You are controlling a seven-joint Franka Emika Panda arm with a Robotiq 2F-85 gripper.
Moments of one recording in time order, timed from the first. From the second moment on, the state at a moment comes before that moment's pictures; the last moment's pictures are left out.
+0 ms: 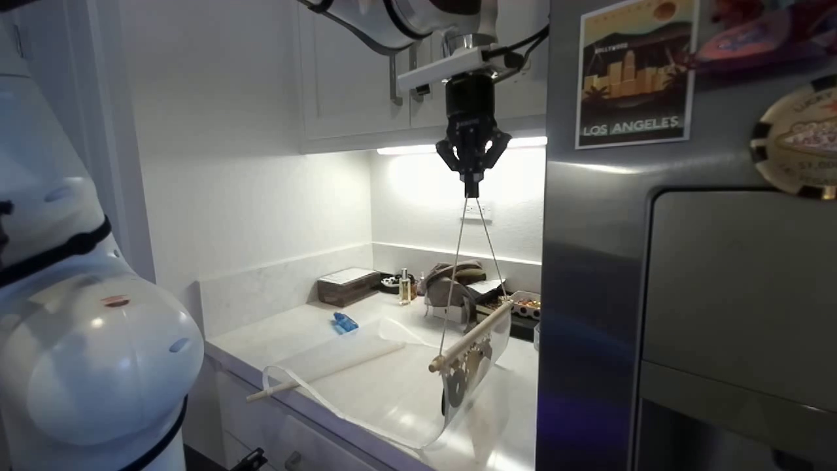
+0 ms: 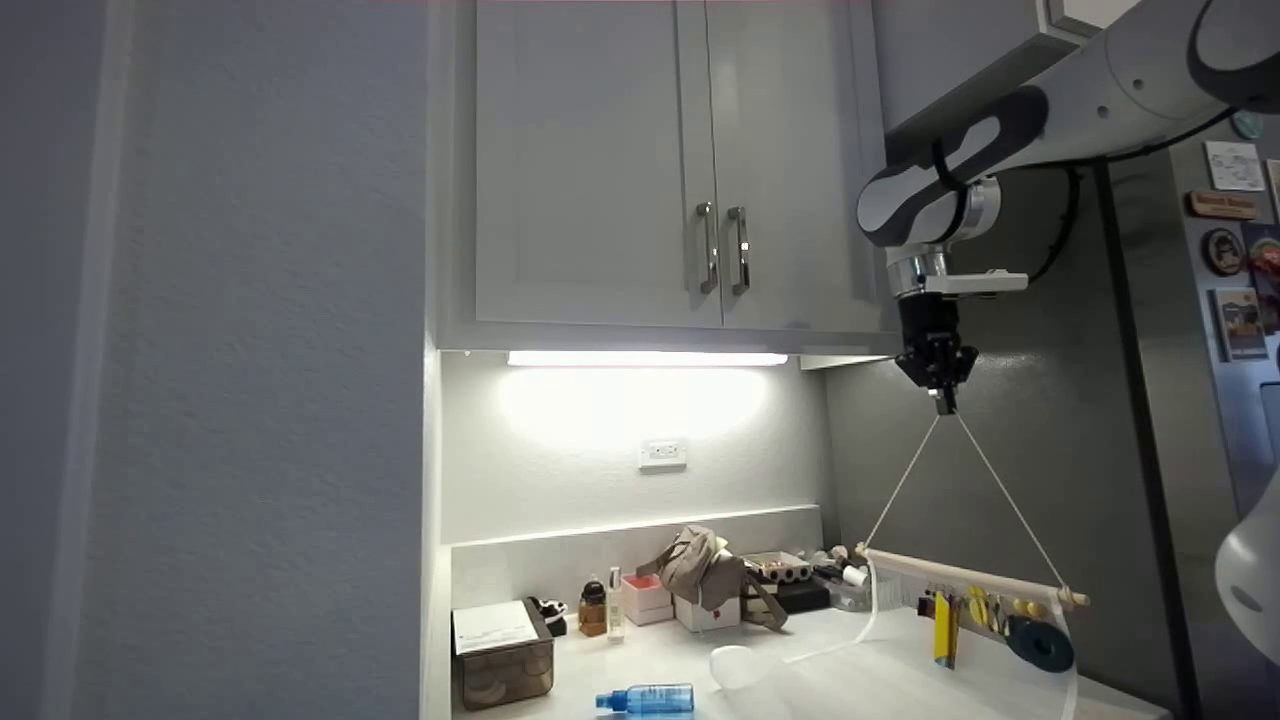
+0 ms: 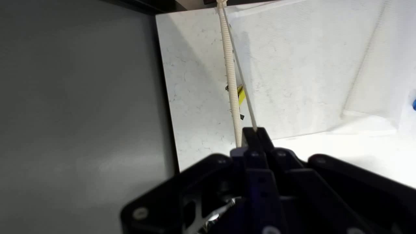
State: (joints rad) arm -0.16 -0.32 -0.24 -1.96 -0.16 1.63 -0.13
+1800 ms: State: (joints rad) arm -0.23 -0.14 -0.24 -2.08 -0.30 1.86 -0.10
